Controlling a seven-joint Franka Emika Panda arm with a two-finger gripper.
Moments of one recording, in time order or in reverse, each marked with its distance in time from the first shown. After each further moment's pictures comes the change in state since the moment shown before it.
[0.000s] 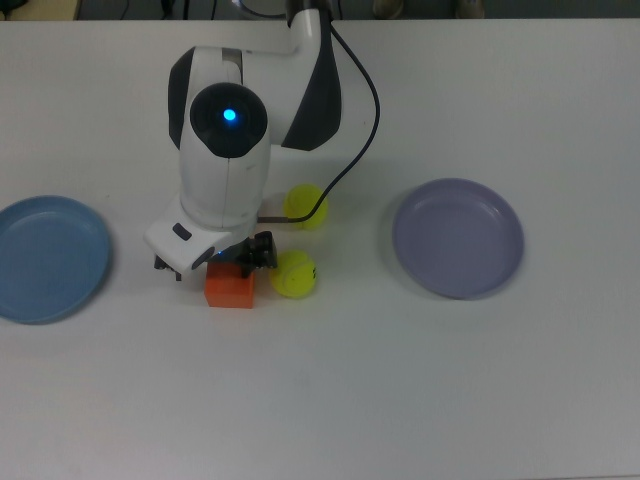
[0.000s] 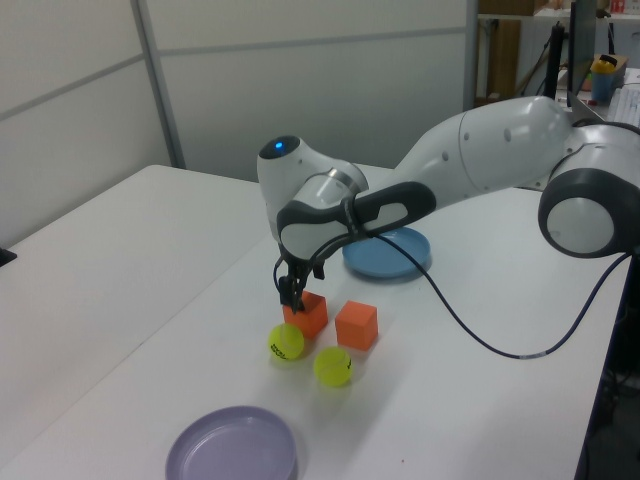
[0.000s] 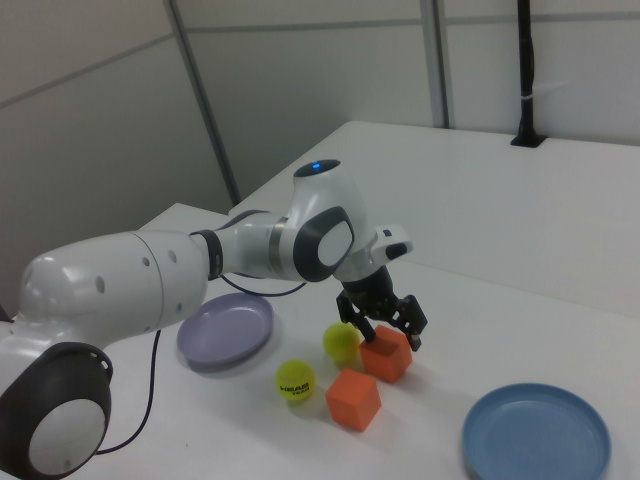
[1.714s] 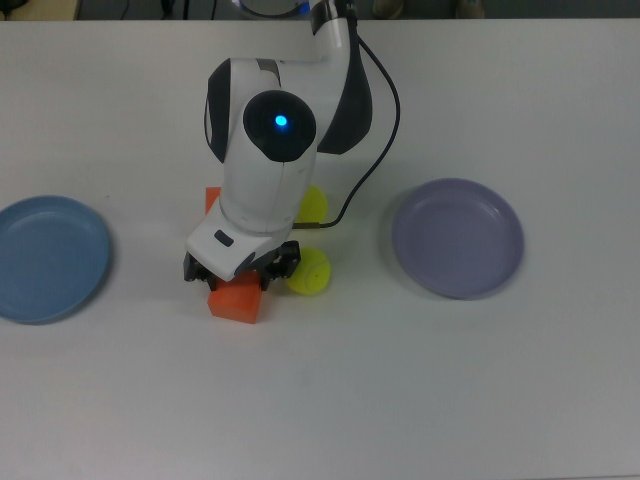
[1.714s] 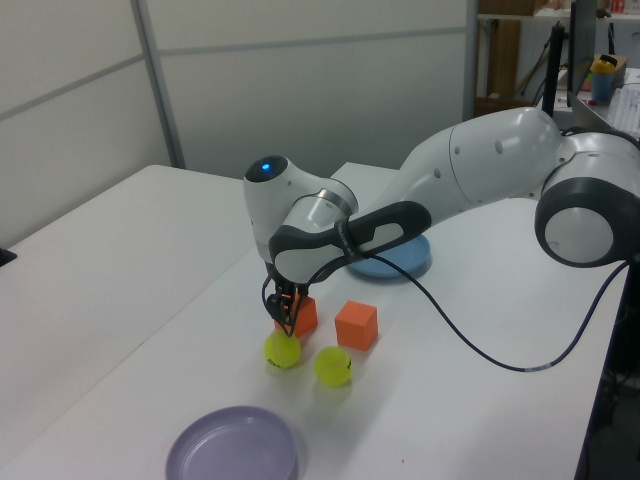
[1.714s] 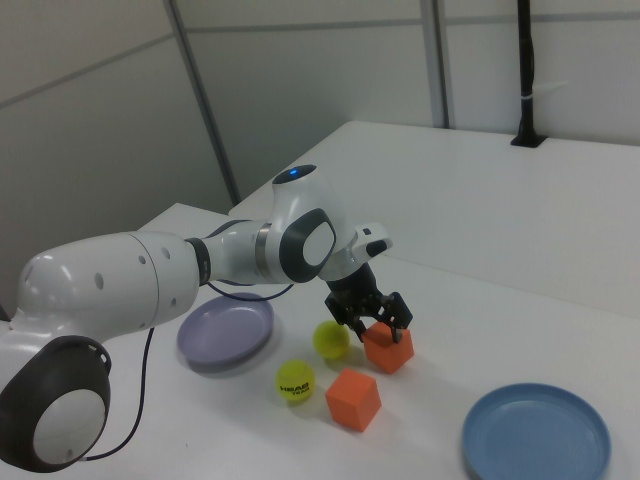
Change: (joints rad) arm 0.051 0.010 0.006 -0.014 -0.059 0.050 0.040
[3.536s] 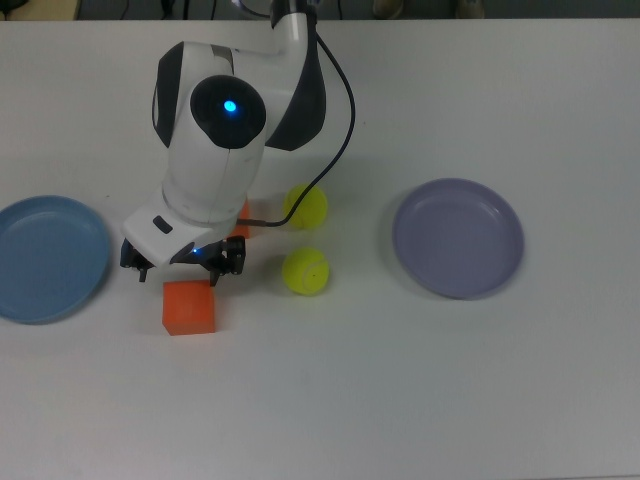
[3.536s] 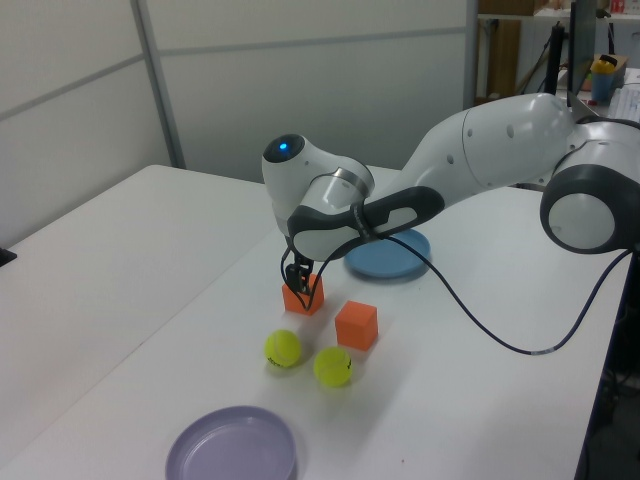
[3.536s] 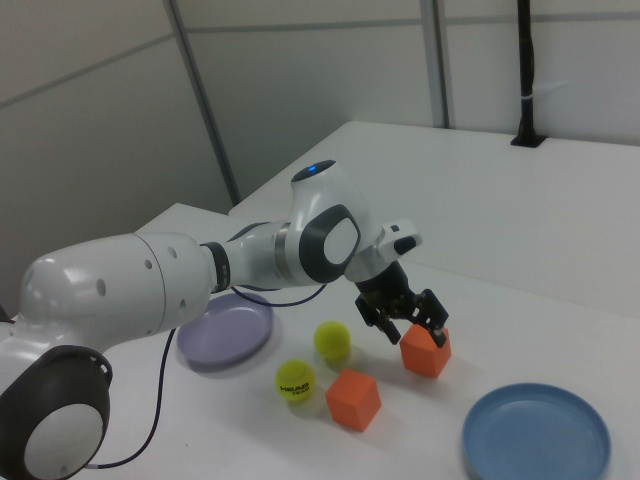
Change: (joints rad) arm -0.071 -0.023 -0.011 -0.002 -0.098 0.002 0.027
